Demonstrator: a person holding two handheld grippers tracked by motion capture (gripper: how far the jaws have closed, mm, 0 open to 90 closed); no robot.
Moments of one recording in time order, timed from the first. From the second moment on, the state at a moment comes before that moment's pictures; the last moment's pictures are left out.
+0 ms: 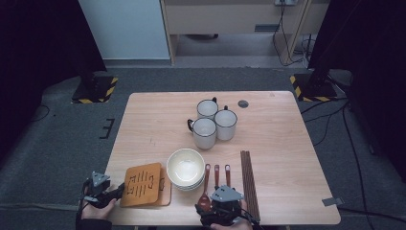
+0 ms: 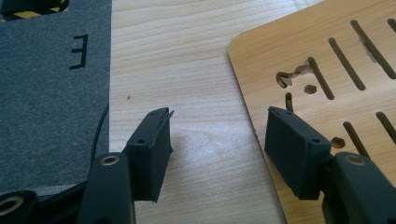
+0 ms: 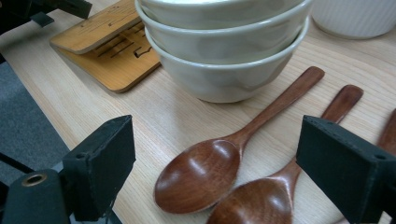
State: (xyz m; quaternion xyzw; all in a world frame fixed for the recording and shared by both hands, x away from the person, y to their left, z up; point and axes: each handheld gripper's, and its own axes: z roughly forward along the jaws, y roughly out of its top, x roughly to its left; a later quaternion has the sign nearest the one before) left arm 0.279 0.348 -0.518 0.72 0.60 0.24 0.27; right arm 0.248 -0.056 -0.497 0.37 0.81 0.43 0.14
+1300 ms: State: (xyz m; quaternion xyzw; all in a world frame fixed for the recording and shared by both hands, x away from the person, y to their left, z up) left arm 0.280 0.349 -0.518 0.72 0.60 0.24 0.27; right arm 0.234 0.000 -0.505 0.37 0.81 0.44 0.13
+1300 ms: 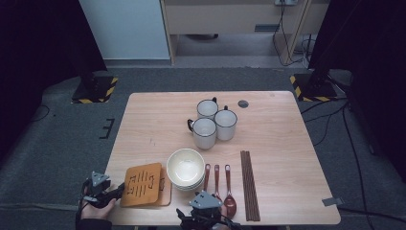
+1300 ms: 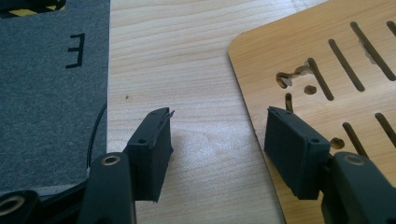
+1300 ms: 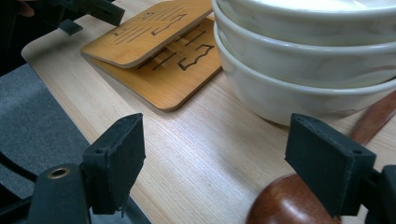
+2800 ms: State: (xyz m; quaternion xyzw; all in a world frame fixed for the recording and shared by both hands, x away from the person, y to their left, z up) left arm 0.280 0.350 -0.519 0.71 0.60 0.23 0.27; right arm 0.241 0.081 -0.516 0.34 0.81 0.48 0.08
